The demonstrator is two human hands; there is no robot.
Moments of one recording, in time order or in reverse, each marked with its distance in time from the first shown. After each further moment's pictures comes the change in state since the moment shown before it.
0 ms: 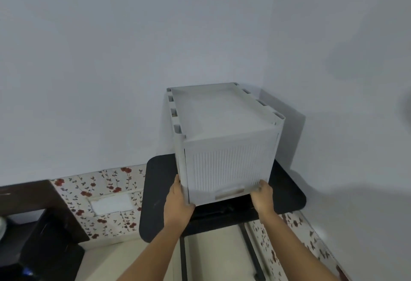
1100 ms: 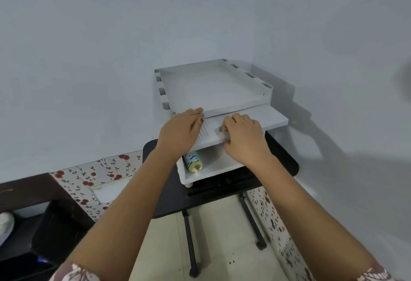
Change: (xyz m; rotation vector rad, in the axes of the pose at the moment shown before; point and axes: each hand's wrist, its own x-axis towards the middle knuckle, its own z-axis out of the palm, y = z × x) left_hand 0.001 0.148 -0.077 0.430 -0.017 0.590; right_hand -0.077 -0.132 -0.029 -0.990 0.015 -0.899
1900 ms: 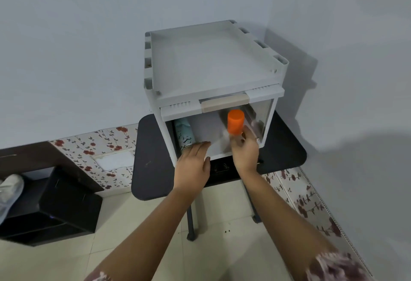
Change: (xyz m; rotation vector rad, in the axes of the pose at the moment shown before) left_hand -0.054 -0.016 0.152 0.064 0.022 -0.130; right_hand -0.006 0.047 0.167 0.947 0.155 0.638
